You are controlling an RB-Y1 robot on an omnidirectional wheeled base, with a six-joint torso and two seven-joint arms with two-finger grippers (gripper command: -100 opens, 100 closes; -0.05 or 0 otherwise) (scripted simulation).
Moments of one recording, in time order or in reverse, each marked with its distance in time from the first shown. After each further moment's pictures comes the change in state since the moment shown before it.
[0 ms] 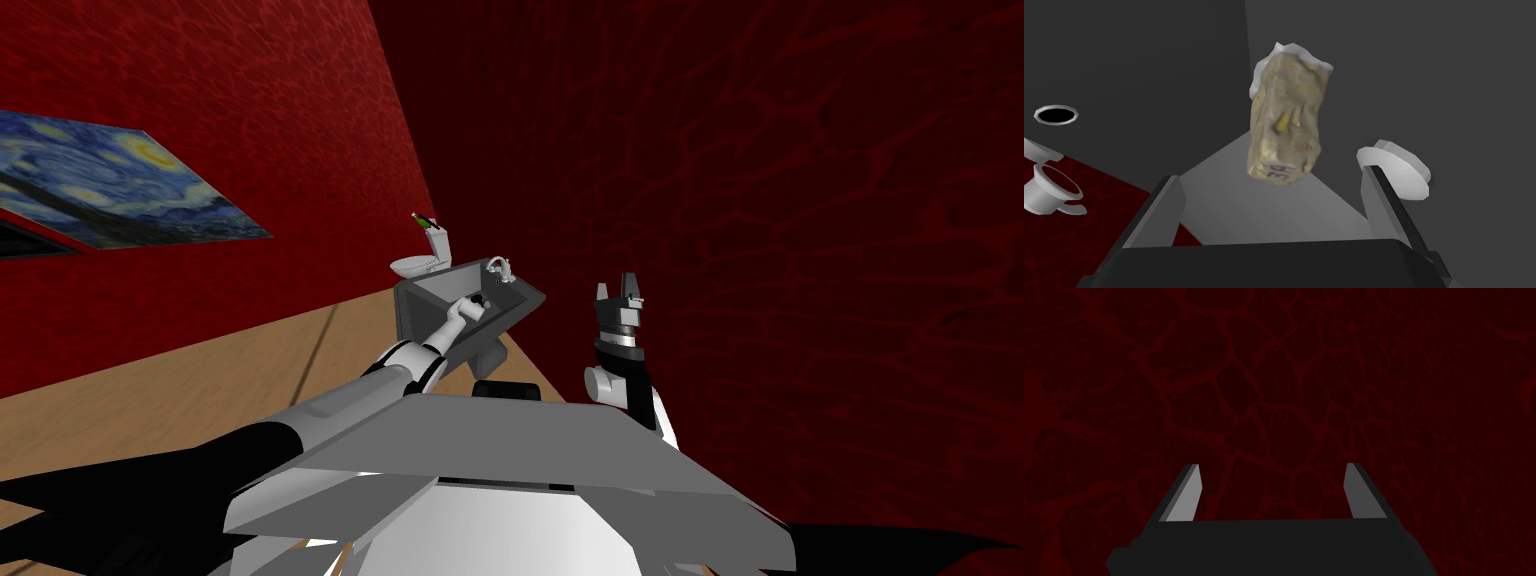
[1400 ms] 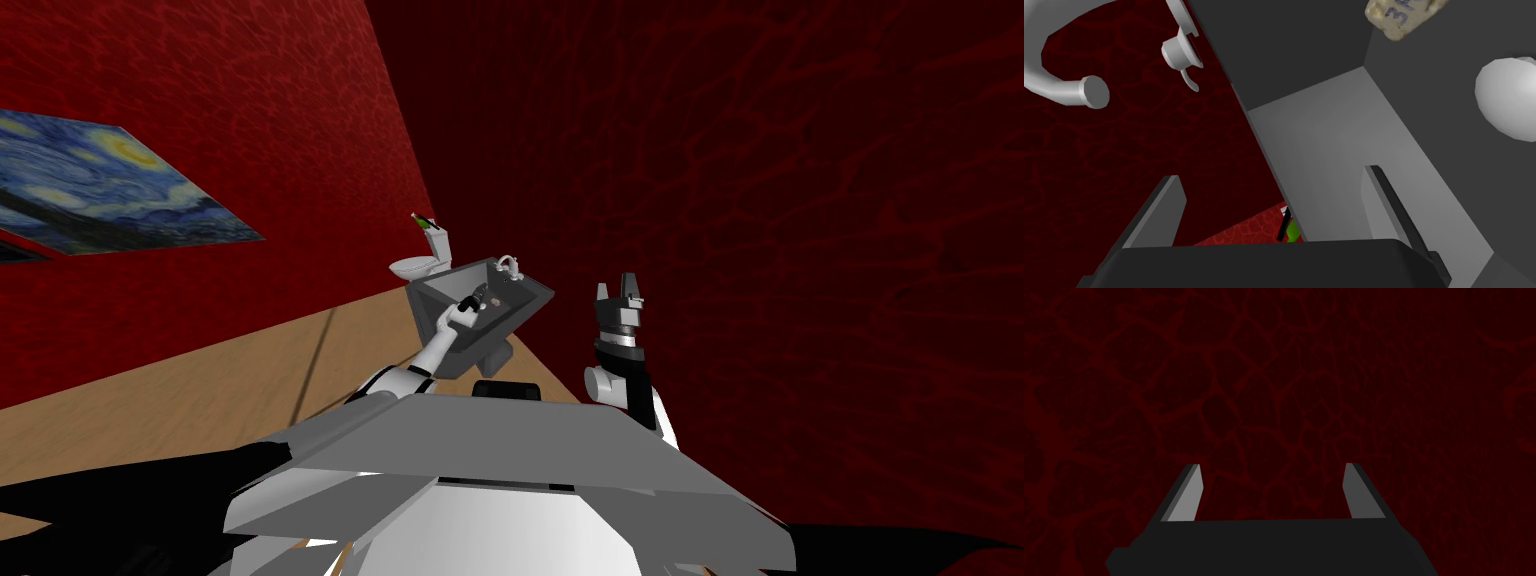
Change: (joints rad) left arm 0.214 0.013 0.057 -0.319 0.039 -0.326 0.024; right arm 0.000 0.000 0.000 0.000 0.000 0.000 0.000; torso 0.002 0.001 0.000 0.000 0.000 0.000
